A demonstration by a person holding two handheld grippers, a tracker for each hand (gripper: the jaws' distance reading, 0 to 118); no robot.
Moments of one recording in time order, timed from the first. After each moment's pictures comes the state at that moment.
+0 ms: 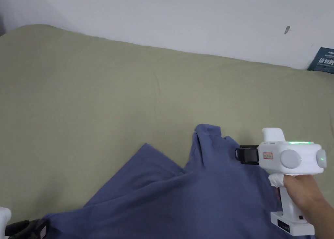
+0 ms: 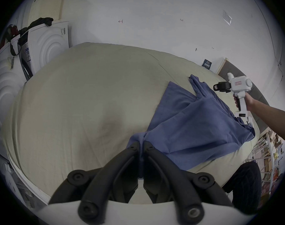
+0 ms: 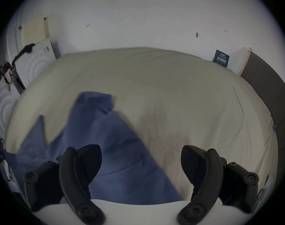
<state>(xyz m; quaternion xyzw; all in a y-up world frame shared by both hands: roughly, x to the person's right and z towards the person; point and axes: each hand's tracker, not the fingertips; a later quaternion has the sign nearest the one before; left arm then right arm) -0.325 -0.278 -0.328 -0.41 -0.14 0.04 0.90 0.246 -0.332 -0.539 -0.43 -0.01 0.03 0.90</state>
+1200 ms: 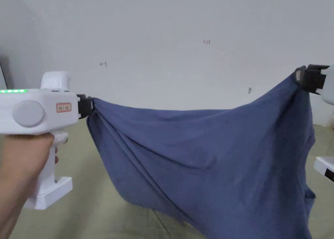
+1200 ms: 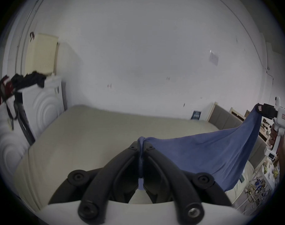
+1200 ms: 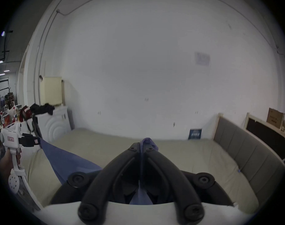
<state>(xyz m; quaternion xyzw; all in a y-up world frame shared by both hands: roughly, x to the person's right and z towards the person) -0.268 0.001 -0.461 -0.18 -0.15 0.06 0.97 0.243 0.095 -0.334 -0.06 -0.02 0.00 1.00</state>
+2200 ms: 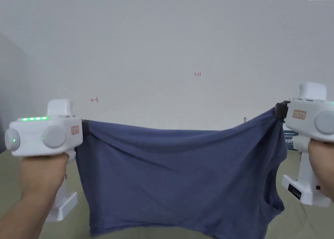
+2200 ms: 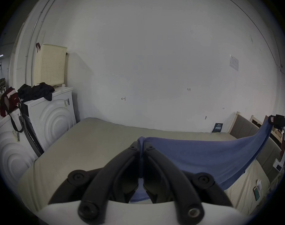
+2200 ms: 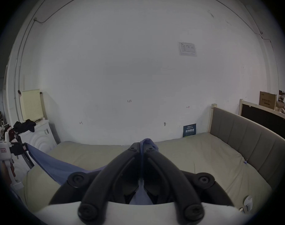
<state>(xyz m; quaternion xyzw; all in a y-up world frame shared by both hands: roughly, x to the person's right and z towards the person) -0.227 -0.021 -0.547 -0.16 -0.06 0.04 0.98 0.285 0.030 -0.459 -0.08 -0.09 -0.06 0.99</state>
